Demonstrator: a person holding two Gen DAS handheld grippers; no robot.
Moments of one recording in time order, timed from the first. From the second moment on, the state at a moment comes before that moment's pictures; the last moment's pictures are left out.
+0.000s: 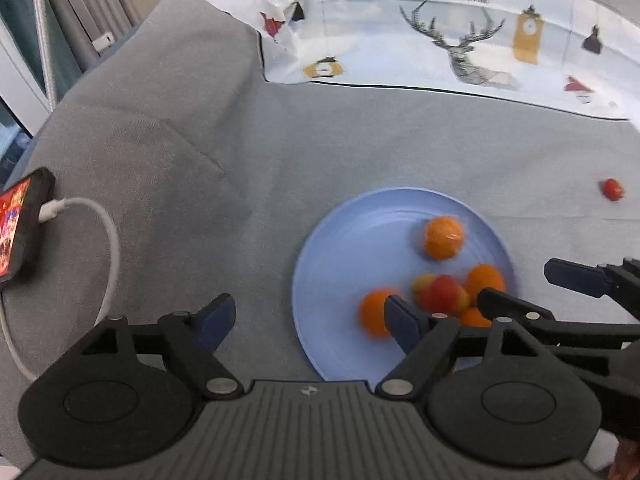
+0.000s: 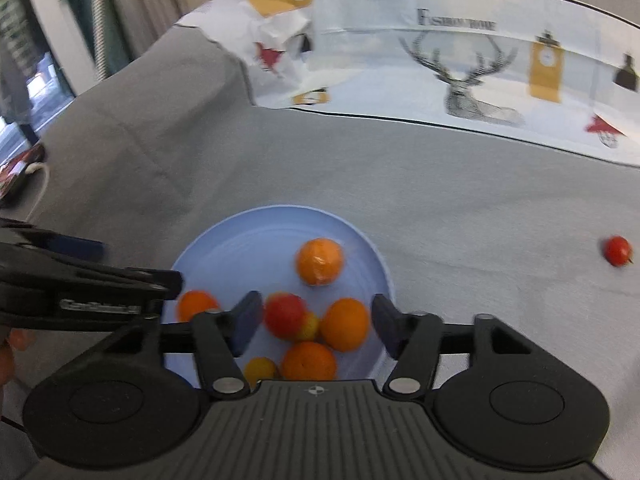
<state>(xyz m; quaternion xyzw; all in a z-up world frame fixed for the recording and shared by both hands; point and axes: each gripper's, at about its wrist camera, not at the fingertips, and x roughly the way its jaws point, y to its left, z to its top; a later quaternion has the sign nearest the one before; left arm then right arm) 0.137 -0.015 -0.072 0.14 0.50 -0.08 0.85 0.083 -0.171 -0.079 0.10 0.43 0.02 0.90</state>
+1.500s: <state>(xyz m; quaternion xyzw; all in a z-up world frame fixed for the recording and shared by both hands) -0.108 0.042 0.031 0.13 0.41 -0.10 0.90 -0.180 -0.119 0.054 0.10 0.32 -0.04 0.94</state>
